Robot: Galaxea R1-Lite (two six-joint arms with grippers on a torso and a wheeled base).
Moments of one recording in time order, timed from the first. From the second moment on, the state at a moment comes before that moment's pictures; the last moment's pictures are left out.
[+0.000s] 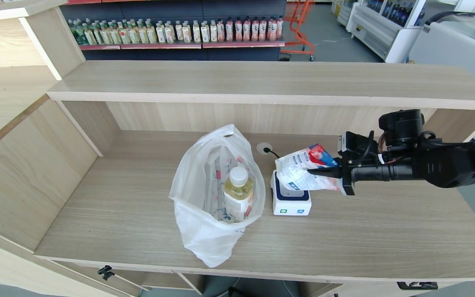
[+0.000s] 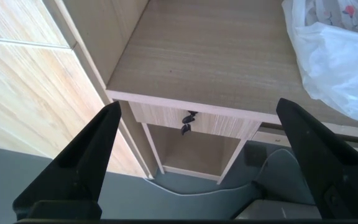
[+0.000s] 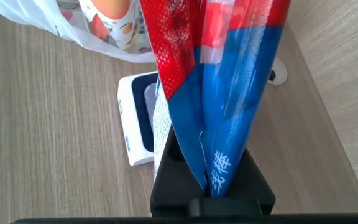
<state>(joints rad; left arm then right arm) 0.00 0.00 0.00 0.05 0.13 -0.01 0.17 1.94 -1.15 -0.26 0.80 -1.04</state>
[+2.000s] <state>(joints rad) 0.00 0.00 0.00 0.05 0.13 -0.01 0.39 2.00 -1.19 -0.48 0.56 -0.06</state>
